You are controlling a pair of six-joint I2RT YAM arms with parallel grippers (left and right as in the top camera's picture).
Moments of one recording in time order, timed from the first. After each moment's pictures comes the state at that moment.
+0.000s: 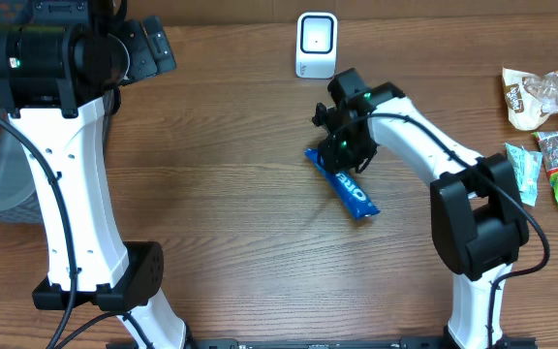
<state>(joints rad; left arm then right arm) -0.04 1.91 2.67 -1.69 -0.18 -0.36 0.40 2.11 1.65 -1.01 -0.36 -0.07</state>
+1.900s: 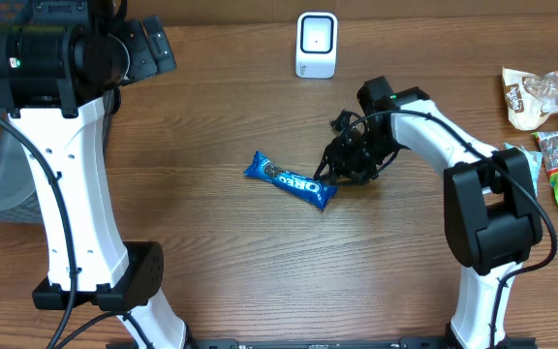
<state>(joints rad) -0.04 1.91 2.67 -1.69 -0.18 -0.36 0.31 2.11 1.50 -1.00 -0.73 0.20</state>
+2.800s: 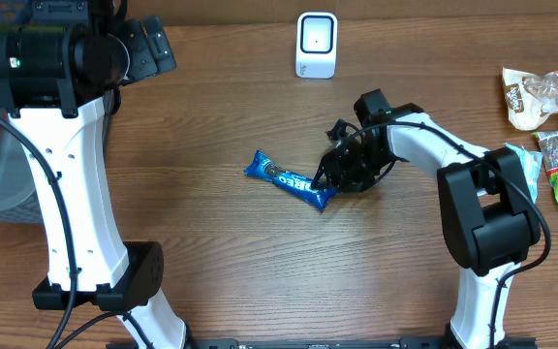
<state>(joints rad) -0.04 1.91 2.67 -1.69 -0.18 -0.36 0.33 2.11 1.39 -0.84 -0.72 0.12</state>
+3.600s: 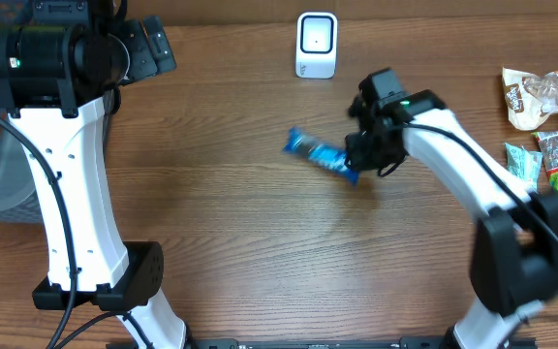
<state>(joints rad) -0.04 1.91 2.67 -1.69 -0.18 -0.36 0.36 1.85 1.44 -0.93 -0.10 0.18</state>
